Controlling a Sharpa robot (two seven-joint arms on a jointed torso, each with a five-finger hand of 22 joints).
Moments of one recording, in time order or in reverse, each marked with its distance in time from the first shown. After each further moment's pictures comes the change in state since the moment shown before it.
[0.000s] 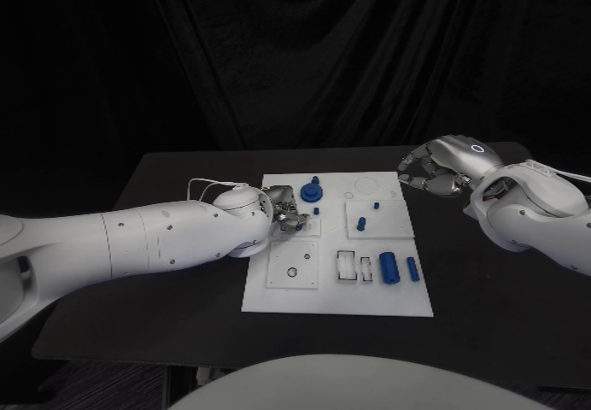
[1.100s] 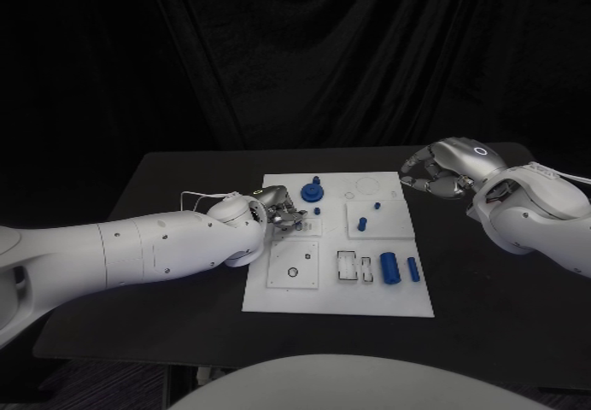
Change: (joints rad) left arm -0.042 -0.029 0.000 0.000 0.000 -0.157 0.059; left_hand -0.033 0.001 -0.024 0.004 -0.055 0.000 0.000 -0.018 0.005 -0.004 0.003 0.000 0.000 0.000 0.000 0.000 0.000 0.000 -0.004 0.004 -0.006 0.000; right arm -0.005 -0.008 0.000 0.001 0.000 0.002 -0.001; right_hand 0.000 0.000 0.000 0.000 0.000 0.000 0.000 0.000 -0.001 0.000 0.000 0.000 0.000 0.000 0.000 0.000 0.000 0.000 -0.007 0.000 -0.005 0.001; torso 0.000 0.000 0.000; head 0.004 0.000
